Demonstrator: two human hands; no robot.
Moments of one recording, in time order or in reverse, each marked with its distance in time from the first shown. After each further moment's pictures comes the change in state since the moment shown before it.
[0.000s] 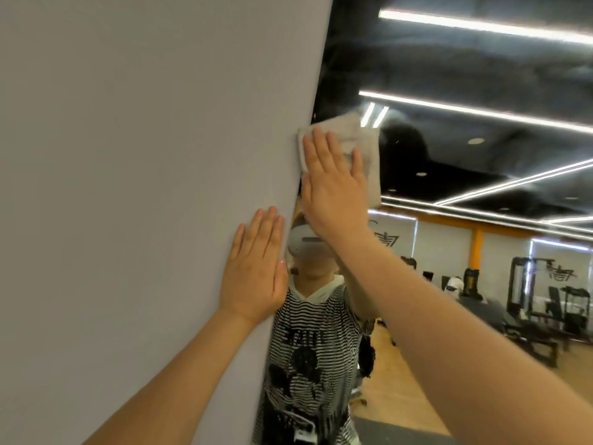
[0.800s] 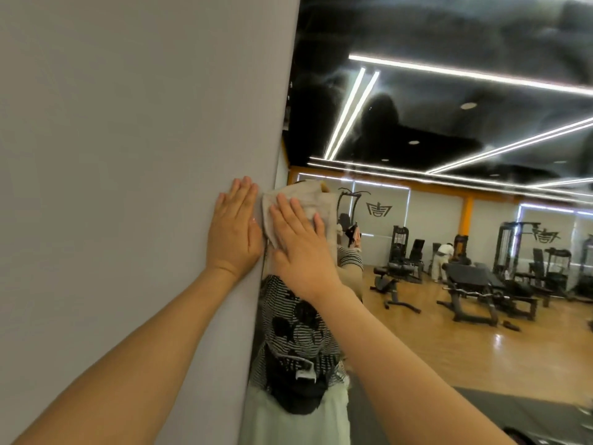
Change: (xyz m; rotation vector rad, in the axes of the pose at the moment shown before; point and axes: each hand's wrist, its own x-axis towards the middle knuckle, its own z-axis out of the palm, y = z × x) left_hand -0.003 -0.001 -0.016 -0.197 -0.045 -0.133; right_hand -0.125 -0.031 -0.007 0.445 -0.363 -0.009
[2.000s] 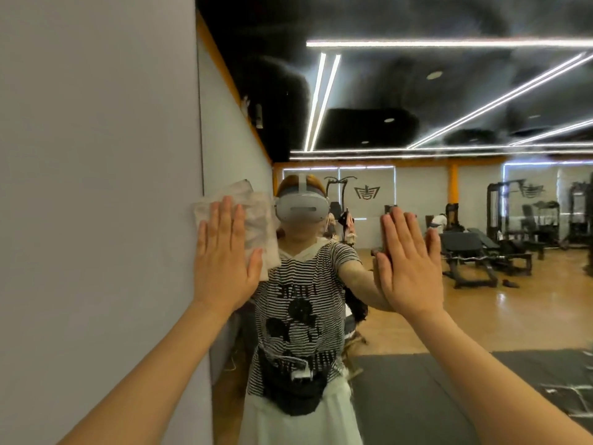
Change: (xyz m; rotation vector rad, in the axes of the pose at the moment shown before) left_hand -0.026 0.061 0.039 0.309 -0.082 0.131; right_hand -0.134 0.180 -0.041 -0.422 0.452 0.305
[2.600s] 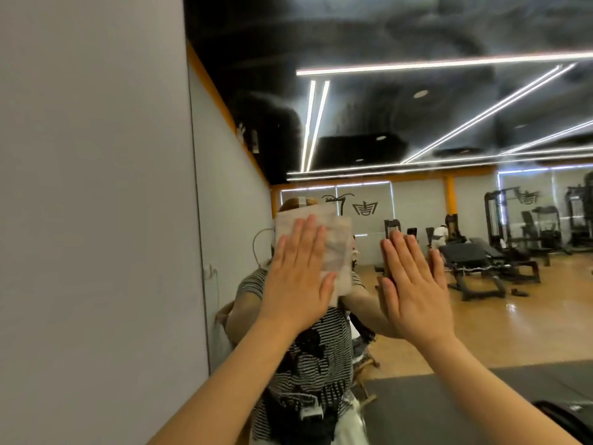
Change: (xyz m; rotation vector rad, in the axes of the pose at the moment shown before) left_hand 0.028 0.085 0.023 0.081 0.008 0.246; right_hand -0.003 0.002 0.003 -0.023 0.086 -0.014
